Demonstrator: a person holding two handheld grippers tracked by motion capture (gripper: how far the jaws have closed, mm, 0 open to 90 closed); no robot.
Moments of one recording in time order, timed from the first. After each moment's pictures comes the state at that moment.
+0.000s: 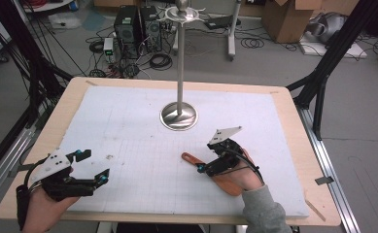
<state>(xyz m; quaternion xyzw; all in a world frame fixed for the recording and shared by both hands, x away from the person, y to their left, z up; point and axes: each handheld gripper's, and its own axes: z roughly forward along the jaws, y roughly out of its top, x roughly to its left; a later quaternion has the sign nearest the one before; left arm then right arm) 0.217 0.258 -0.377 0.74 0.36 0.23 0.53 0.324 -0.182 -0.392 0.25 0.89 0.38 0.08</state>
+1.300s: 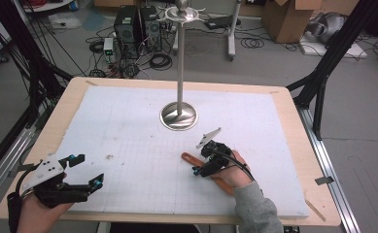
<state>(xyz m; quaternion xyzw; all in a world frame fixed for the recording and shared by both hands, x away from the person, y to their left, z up) 0.204 0.266 -0.378 0.73 0.36 0.23 0.52 0.336 -0.156 -0.418 0.25 0.93 0.27 0.06</state>
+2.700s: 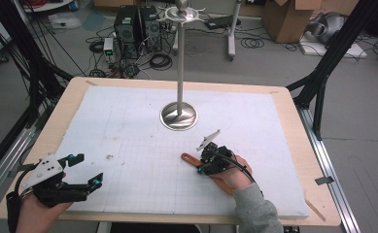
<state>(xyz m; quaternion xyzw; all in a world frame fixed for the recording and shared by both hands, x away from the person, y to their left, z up) 0.205 0.268 -0.377 0.73 0.37 0.23 0.52 0.330 -0.157 -0.418 0.26 0.93 0.24 0.06</state>
